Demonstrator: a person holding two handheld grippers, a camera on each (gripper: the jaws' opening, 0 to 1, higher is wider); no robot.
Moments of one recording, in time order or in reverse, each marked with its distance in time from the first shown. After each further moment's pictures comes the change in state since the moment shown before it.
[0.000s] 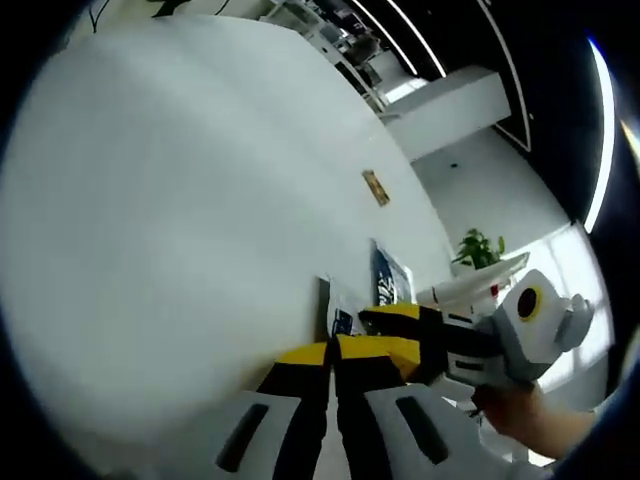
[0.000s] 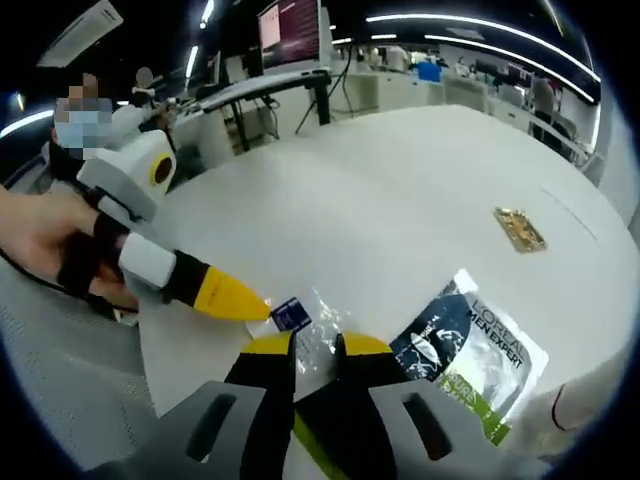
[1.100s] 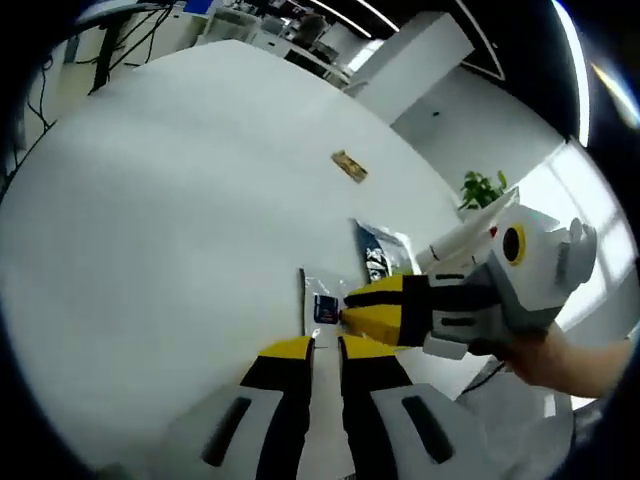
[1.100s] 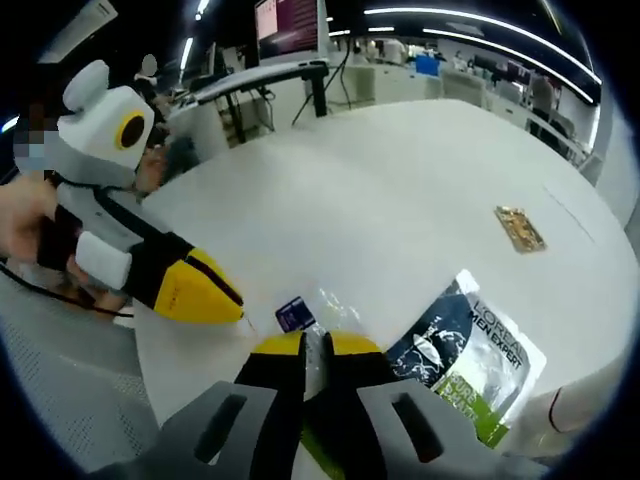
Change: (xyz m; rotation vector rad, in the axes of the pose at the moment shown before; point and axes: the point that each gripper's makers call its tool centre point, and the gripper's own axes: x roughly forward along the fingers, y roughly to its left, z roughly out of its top) left arm -0.013 -0.003 0.003 0.274 0.076 0.055; right arm 0.002 0.003 -0.002 -0.031 0.031 -0.015
